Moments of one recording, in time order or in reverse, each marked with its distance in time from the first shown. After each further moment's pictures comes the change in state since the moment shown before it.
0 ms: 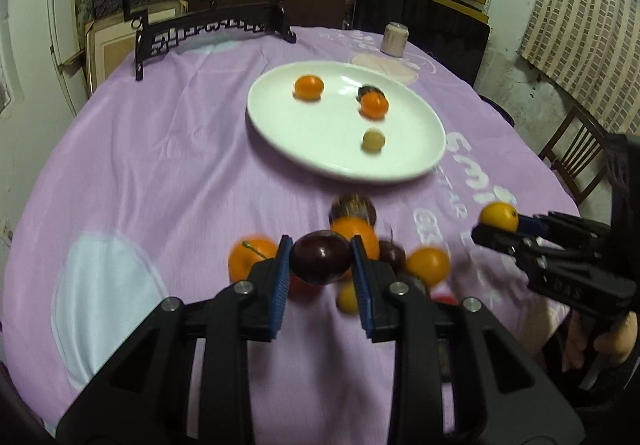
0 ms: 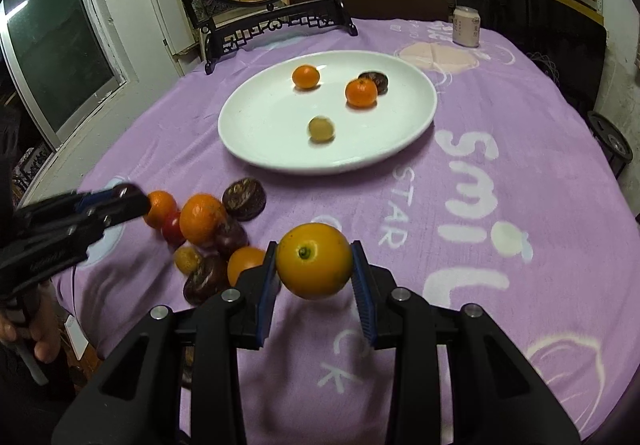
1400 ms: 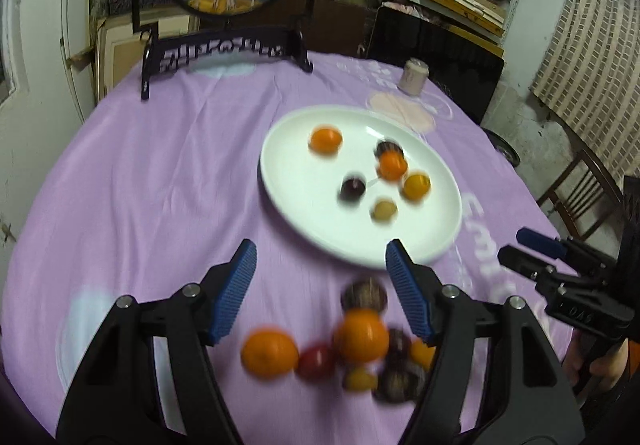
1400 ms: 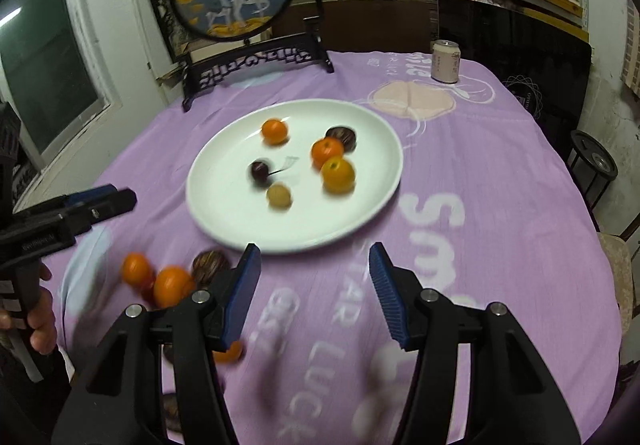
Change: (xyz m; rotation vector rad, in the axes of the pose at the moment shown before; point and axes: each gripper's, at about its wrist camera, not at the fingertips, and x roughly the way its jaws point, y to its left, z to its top) left arm 0.007 0.018 0.039 -0.093 -0.040 -0.007; right arm -0.011 -0.015 0.039 0.003 -0.074 -0.062
